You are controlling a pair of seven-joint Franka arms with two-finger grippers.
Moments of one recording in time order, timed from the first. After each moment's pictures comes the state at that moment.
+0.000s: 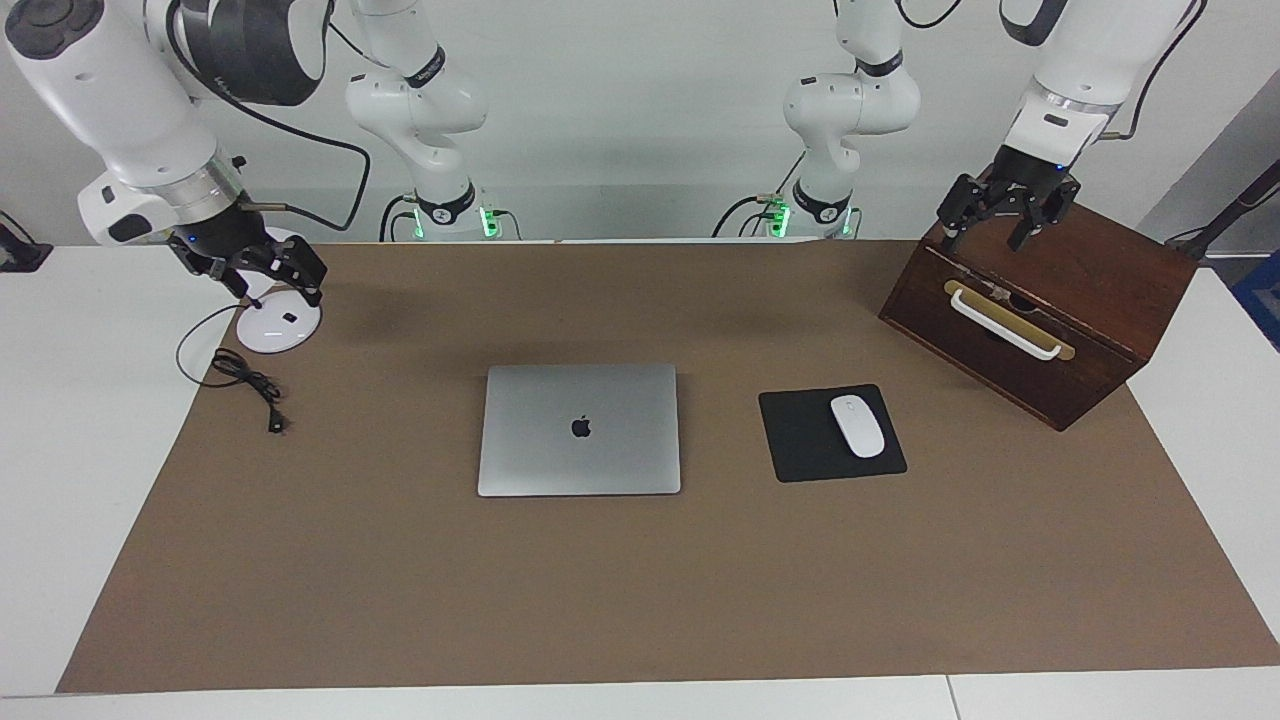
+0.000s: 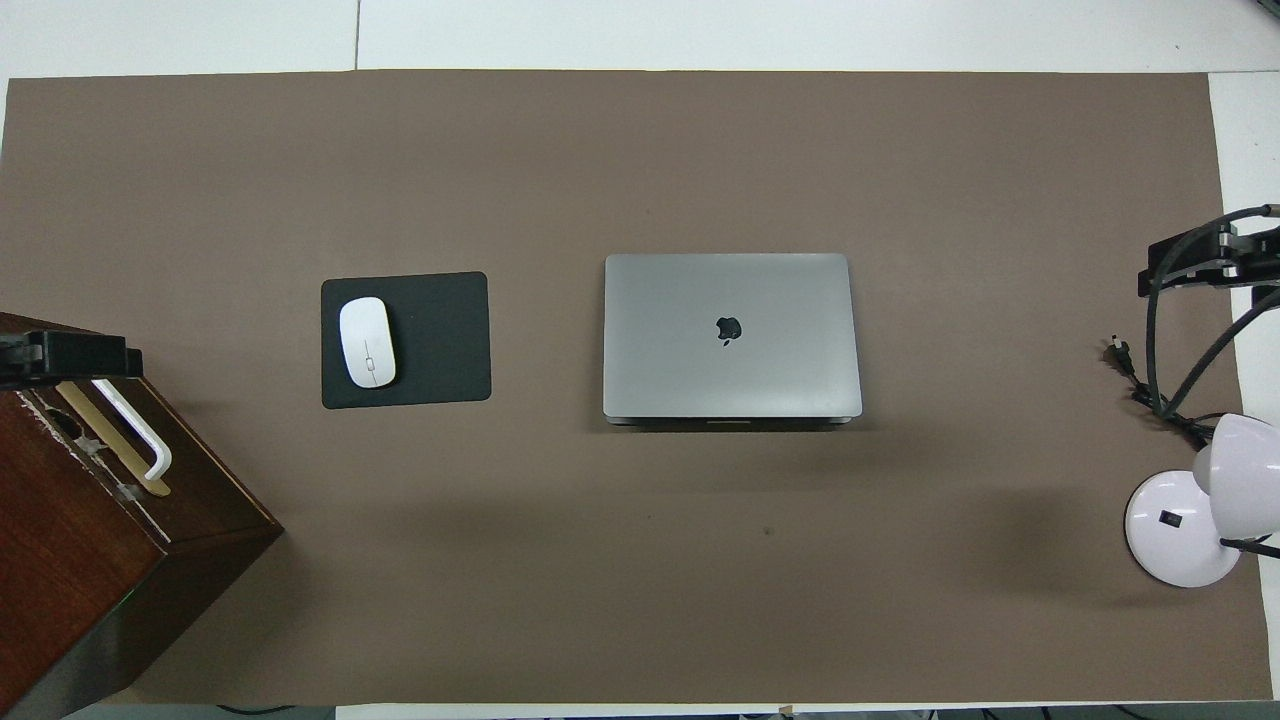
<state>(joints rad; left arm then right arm) -0.05 -0.21 0.03 -1.80 -0.04 1.66 -0.04 -0.01 0.05 -0.07 -1.57 0.00 1.58 0.07</state>
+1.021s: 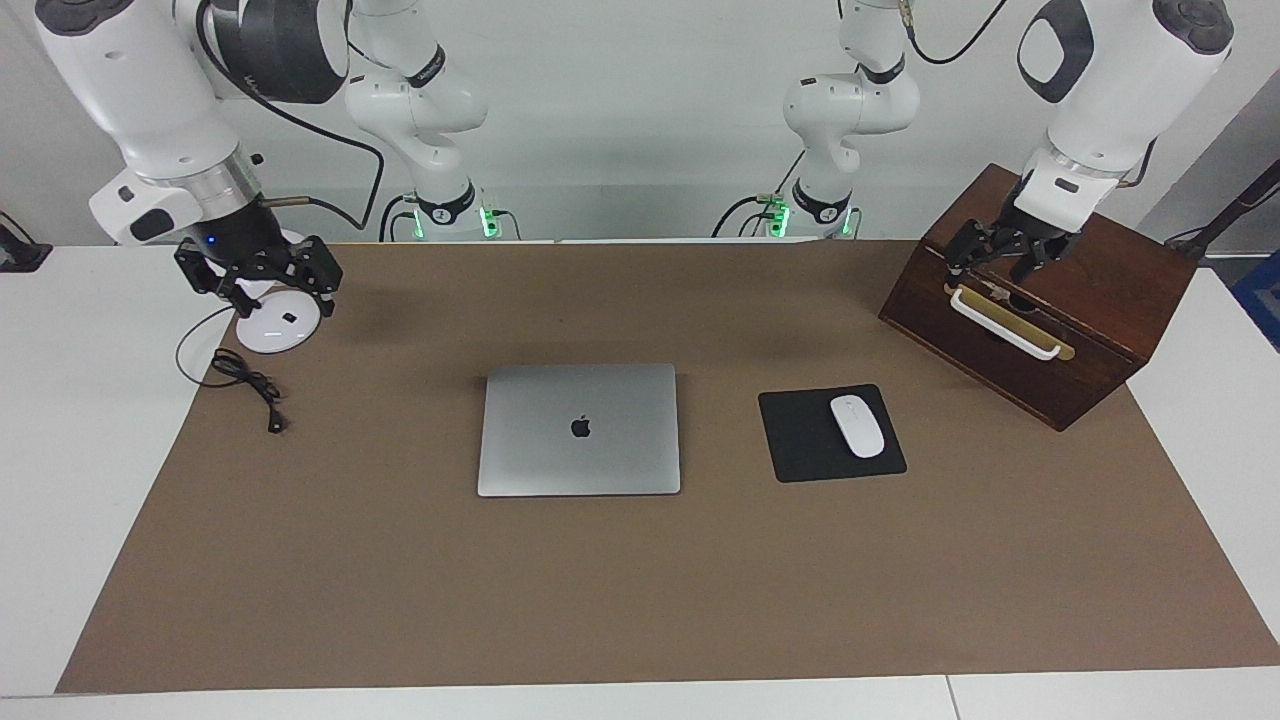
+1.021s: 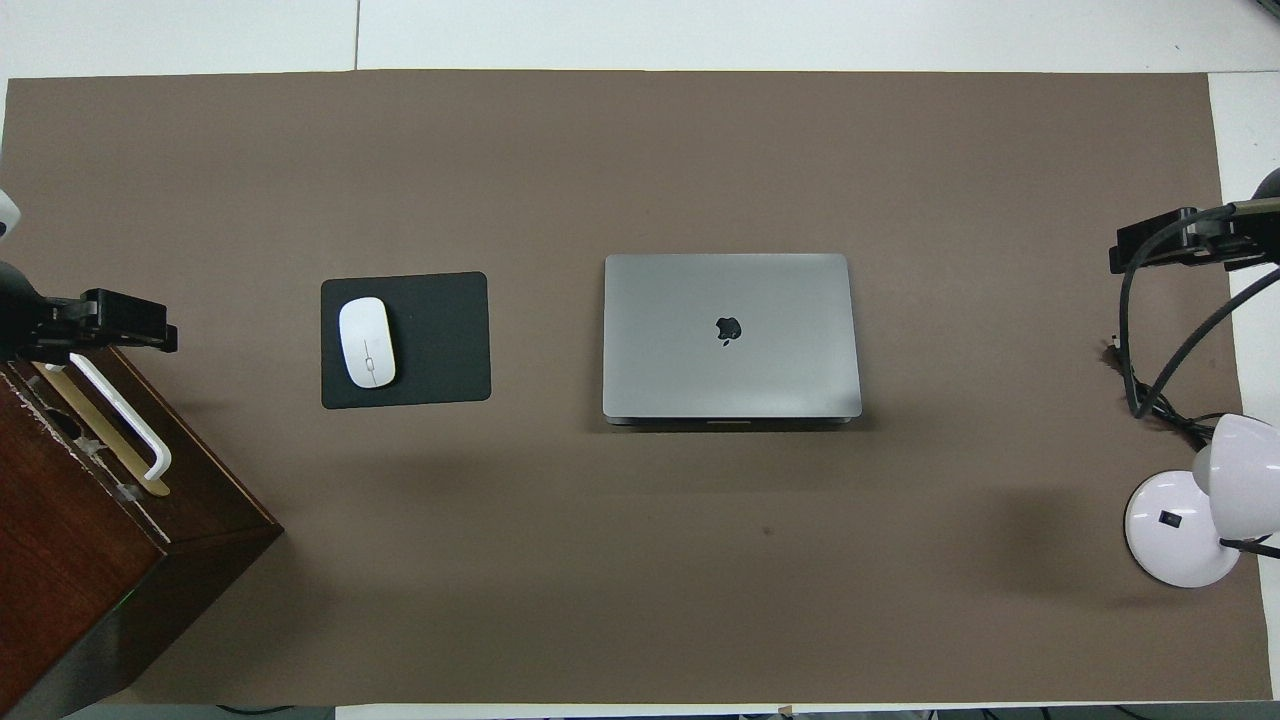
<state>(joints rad) -0.04 -0.09 0.02 -1.76 -0.03 1.65 -0.03 0.03 0.05 -0.07 -1.57 0.00 1.67 -0.03</state>
